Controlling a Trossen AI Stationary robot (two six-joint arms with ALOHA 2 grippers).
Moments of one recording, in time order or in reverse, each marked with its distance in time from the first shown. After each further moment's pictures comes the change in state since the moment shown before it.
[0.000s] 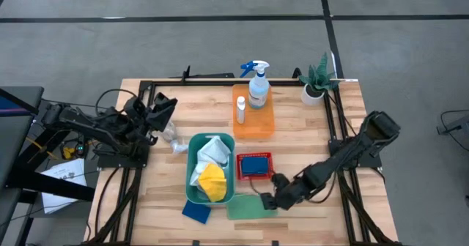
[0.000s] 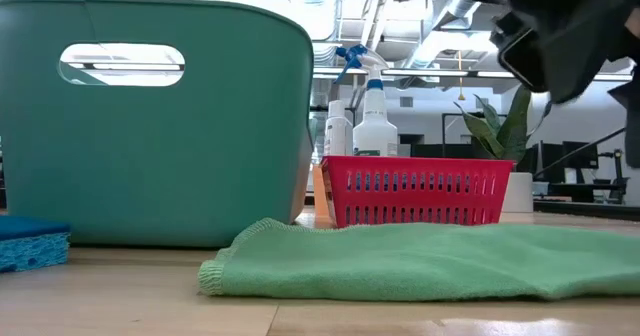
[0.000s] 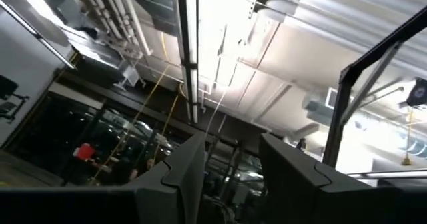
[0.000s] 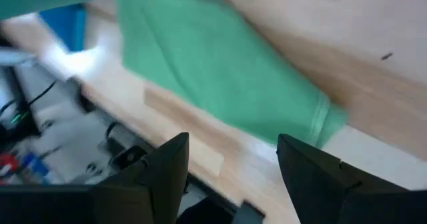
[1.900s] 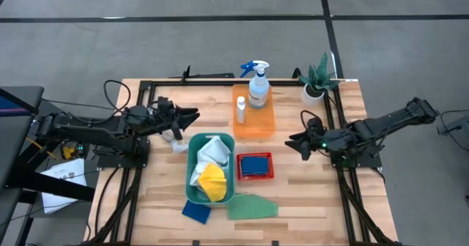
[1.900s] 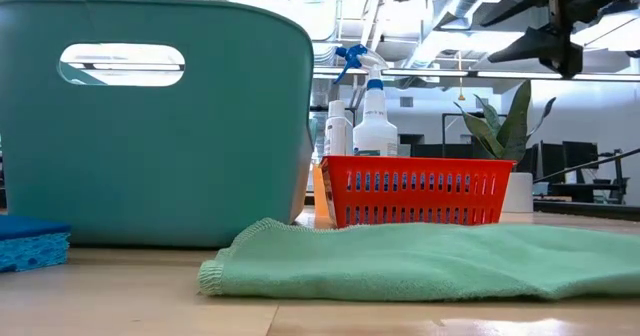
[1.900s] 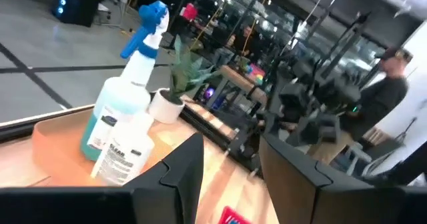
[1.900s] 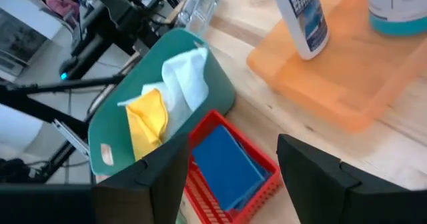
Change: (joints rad) left arm 0.216 -0.076 0.000 -0.834 0.003 -0.348; right arm -0.240 -0.935 -0.341 -0.193 0.480 -0.903
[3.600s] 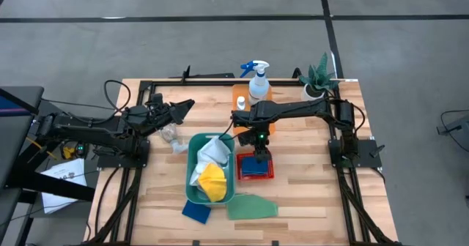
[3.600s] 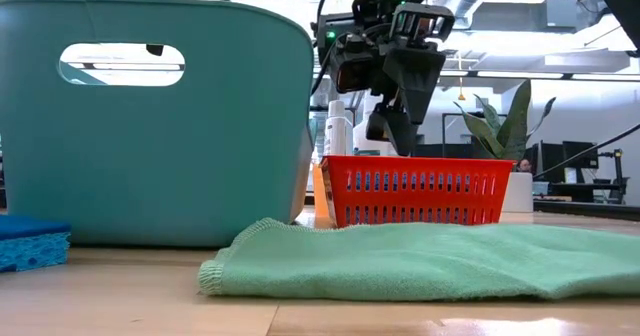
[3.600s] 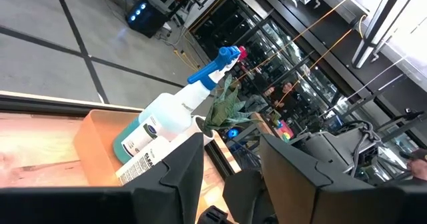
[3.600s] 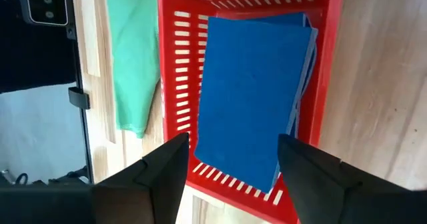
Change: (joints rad) left arm 0.005 0.004 0.000 -0.011 -0.274 -0.302; right arm -0.507 1.277 0.964 -0.721 -1.106 -1.208
